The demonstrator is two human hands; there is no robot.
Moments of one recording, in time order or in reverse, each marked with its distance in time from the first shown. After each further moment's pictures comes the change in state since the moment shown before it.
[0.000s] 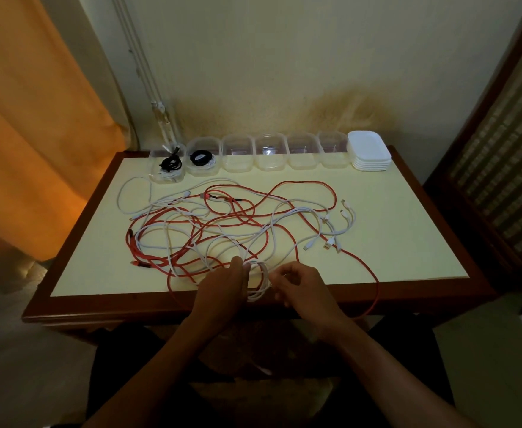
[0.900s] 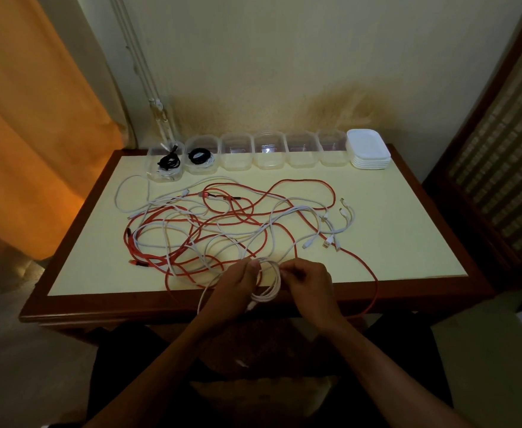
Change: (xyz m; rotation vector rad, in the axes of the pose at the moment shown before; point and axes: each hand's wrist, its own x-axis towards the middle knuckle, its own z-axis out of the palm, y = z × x) left_hand -0.003 0.014 0.000 -0.755 -0.111 -0.106; right_hand 0.011 0.015 0.000 -0.223 0.220 -0.190
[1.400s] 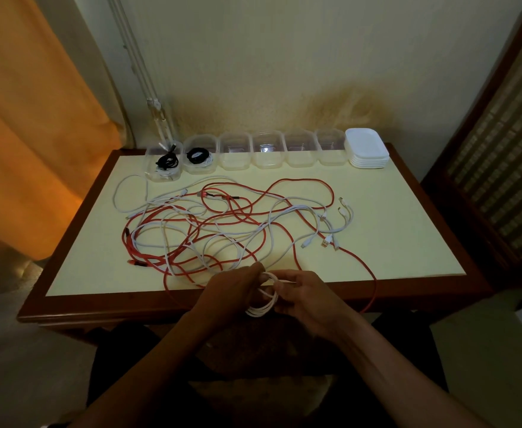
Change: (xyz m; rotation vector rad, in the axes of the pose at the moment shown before) left_hand 0.007 -0.005 -0.006 0.786 -0.114 0.304; right_hand -0.002 0.005 -0.012 0.611 -0.457 0.341
